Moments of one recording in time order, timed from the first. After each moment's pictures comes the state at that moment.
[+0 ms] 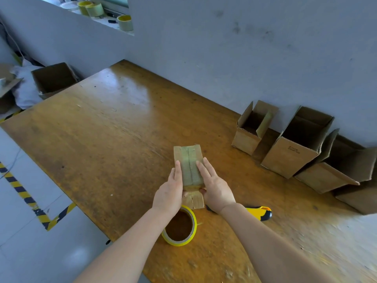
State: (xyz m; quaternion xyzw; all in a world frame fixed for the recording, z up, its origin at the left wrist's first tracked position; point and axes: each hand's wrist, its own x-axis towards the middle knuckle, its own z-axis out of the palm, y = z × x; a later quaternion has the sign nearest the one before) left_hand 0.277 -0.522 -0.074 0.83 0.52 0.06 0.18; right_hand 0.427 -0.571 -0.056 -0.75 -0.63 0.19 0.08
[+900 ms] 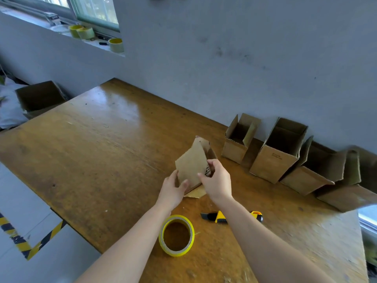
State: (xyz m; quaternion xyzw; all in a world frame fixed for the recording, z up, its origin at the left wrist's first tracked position) left_hand 0.297 -0.503 -0.041 0.60 0.54 0.18 0.56; right_hand 0.428 -0.558 -0.008 -0.80 -0.39 0.20 0.41
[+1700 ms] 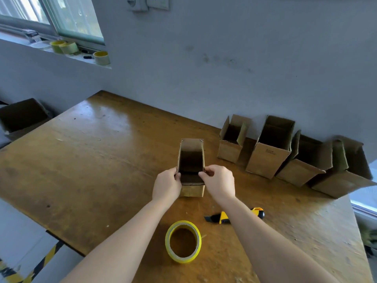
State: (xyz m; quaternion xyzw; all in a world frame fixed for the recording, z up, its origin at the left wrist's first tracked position) left_hand 0.295 -0.479 -0.010 0.78 0.51 0.18 0.32; right_hand 0.421 -0.558 0.006 -0.85 -0.37 0.16 0.35
